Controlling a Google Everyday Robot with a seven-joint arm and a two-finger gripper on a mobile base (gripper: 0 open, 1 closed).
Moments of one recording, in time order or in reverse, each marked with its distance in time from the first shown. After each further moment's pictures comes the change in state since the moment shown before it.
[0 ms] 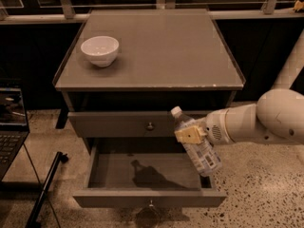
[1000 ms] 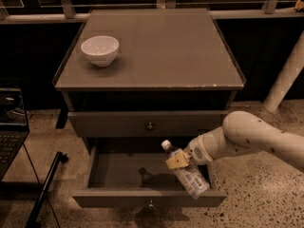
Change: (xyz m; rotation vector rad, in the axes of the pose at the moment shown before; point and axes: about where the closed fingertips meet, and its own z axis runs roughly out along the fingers) arm 0.105 -0.020 0.101 -0.127 0.246 0.129
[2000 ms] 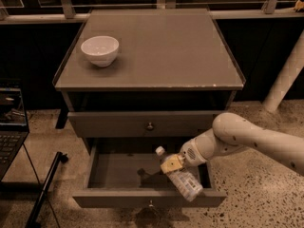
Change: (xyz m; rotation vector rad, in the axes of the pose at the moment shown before) arm 0.009 -0.009 0.046 -0.101 0.079 0.042
